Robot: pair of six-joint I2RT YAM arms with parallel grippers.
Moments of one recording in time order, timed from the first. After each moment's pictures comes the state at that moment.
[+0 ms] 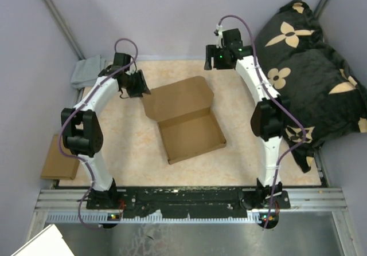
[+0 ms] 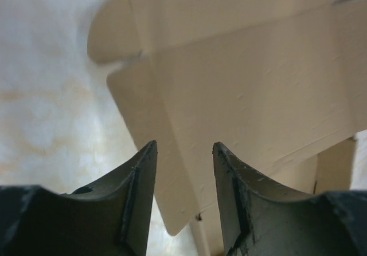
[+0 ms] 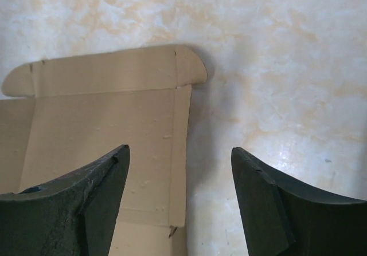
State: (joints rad) left arm -0.18 1.85 1.59 -0.61 0.18 -0.42; right arm 0.29 2.10 2.12 -0.72 -0.15 0.17
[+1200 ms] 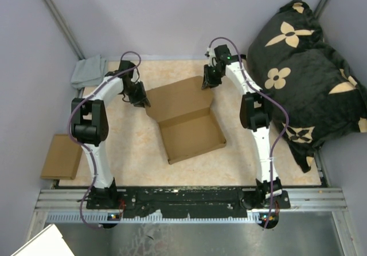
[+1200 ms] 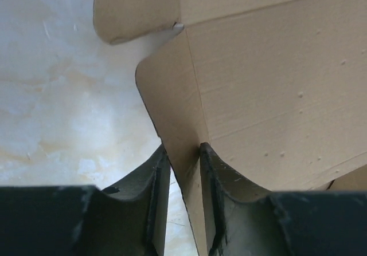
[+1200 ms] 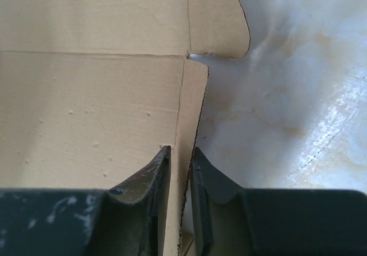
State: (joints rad) left arm -0.14 2.04 1.60 -0.74 0.25 -0.43; right arm 0.28 2.50 2.34 -0.88 -0.40 0.17
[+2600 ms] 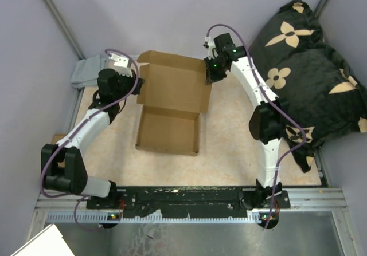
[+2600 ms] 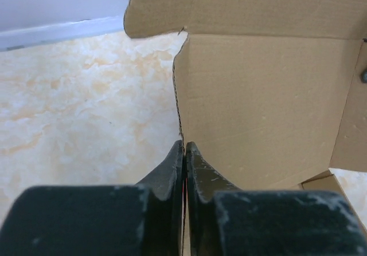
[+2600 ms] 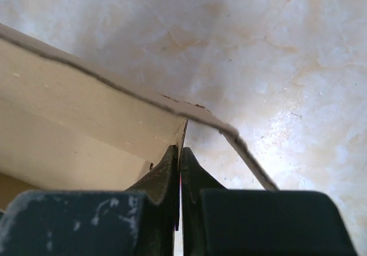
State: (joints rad) left arm -0.19 1.42 1.00 0.20 0.24 -0.10; right arm 0.34 2.11 2.16 -1.02 -0.27 0.09
